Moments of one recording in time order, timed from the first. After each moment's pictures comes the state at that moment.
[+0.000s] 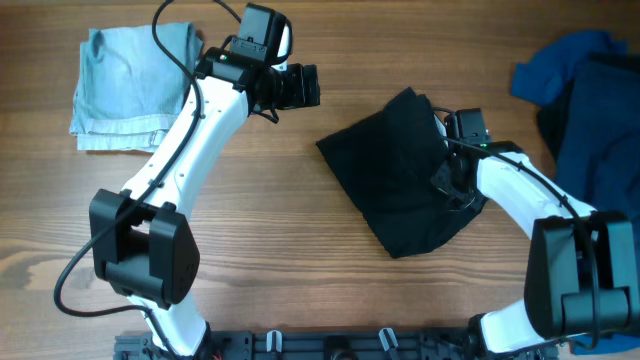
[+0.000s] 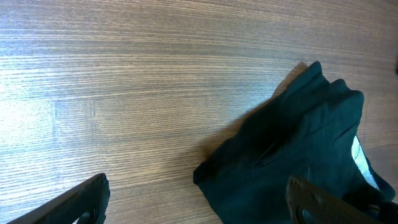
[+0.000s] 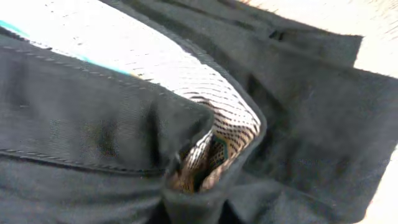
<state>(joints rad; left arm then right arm) -0.35 1.90 1.67 -0.83 0.17 -0.41 0.10 1.70 0.89 -0.62 0.18 0.70</state>
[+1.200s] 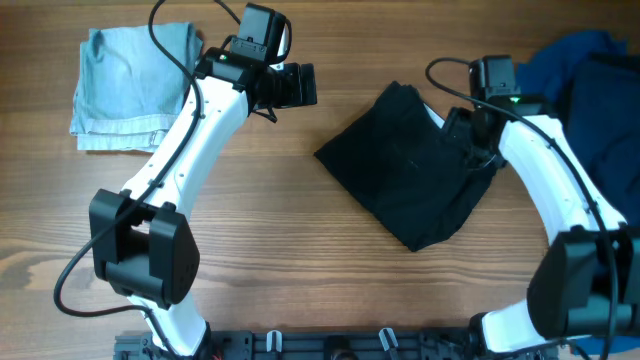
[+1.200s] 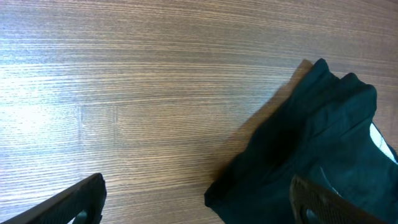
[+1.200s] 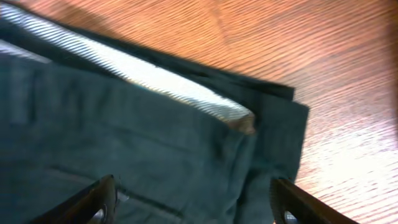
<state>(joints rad) -0.35 1.90 1.67 -0.83 0.10 -0.40 0.06 1.68 1.25 -0.86 0.12 0.47</state>
